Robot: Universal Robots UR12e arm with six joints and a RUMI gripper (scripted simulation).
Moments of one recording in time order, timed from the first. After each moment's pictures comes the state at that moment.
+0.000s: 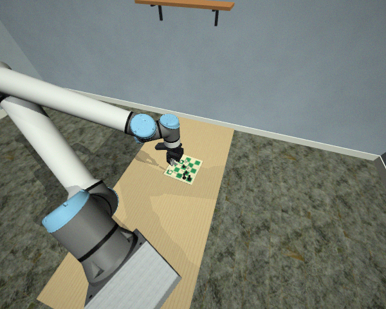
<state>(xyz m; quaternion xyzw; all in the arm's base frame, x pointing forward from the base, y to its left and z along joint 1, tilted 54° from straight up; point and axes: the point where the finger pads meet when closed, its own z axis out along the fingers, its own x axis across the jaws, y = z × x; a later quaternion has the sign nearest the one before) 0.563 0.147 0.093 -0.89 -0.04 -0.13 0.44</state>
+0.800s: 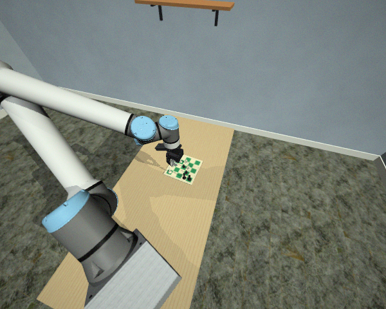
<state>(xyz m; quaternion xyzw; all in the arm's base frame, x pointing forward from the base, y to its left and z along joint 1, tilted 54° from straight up) 0.565 0.153 0.088 -0.89 -0.02 -0.12 0.43</state>
